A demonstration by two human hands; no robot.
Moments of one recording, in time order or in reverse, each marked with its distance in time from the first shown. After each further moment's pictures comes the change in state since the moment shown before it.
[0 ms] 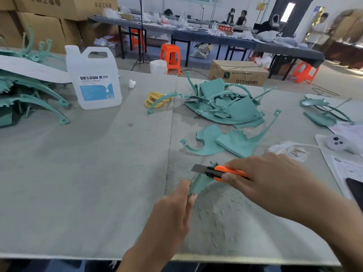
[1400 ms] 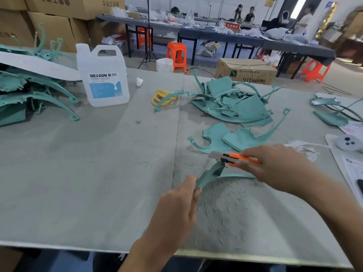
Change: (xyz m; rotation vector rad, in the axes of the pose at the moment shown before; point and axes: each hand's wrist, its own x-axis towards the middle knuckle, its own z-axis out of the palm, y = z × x) left_hand 0.003 -0.005 -0.002 0.011 0.059 0.051; right_hand 0.031 0.025 0.016 0.039 -0.045 0.115
